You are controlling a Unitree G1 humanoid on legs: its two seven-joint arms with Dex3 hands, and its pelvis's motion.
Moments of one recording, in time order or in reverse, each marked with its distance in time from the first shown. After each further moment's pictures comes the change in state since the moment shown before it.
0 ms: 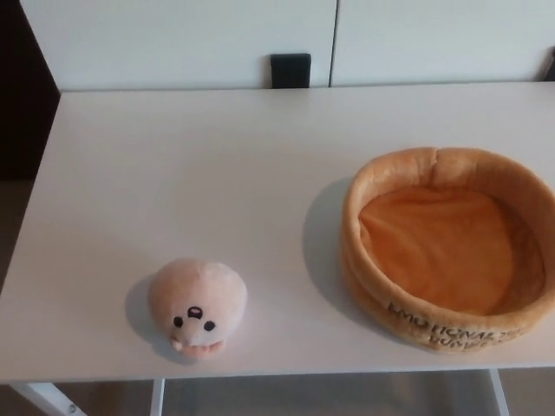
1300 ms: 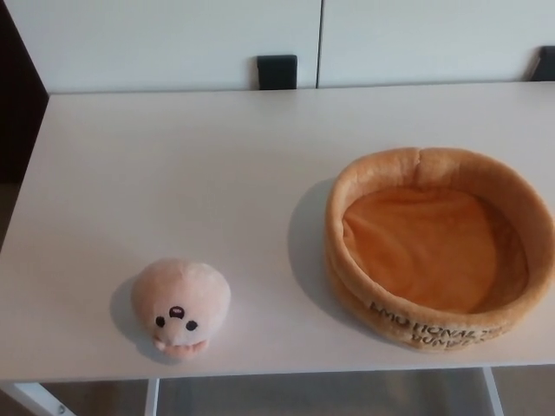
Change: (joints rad) left_arm 0.273 0.097 0.151 -0.439 -0.064 -0.031 -0.050; right_arm -0.007 0.000 -0.008 -0.003 0.000 0.000 0.002
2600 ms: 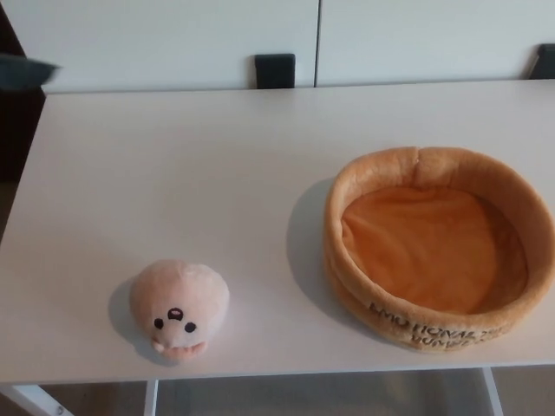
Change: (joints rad) left_arm -0.110 0.518 0.649 -1.380 -0.349 0.189 -0.181; right_arm 0.001 0.000 -0.003 0.004 0.000 0.002 0.008
